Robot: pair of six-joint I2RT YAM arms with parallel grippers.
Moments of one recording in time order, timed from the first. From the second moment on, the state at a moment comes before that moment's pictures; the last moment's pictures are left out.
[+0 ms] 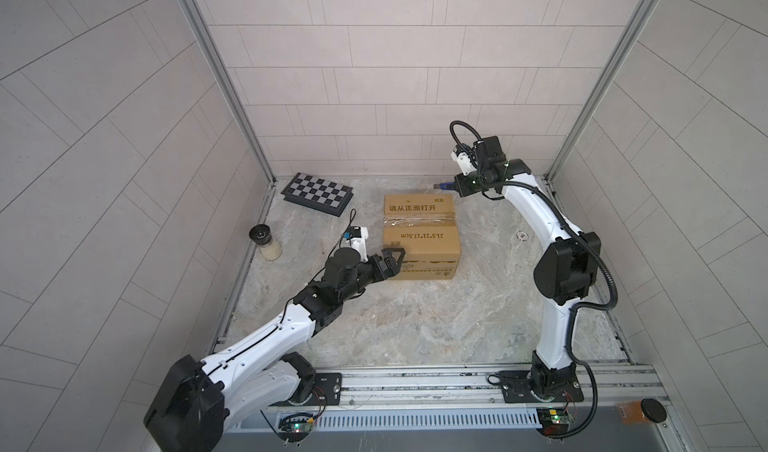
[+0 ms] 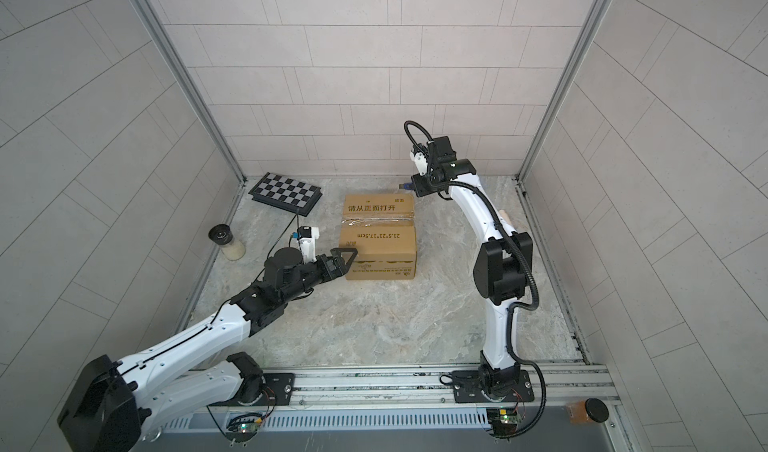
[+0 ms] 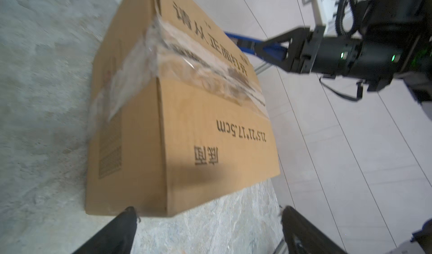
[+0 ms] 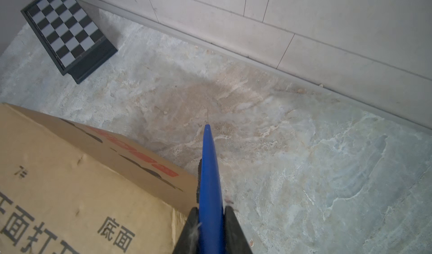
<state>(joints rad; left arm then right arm) -0.60 1.03 0.55 0.14 0.10 -0.87 0.22 1.99 1.96 -0.84 -0.20 -0.09</state>
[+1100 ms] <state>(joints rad) -0.69 0.86 0.52 0.06 0.21 -0.99 0.24 1.95 1.95 -0.76 -0.22 -0.08</state>
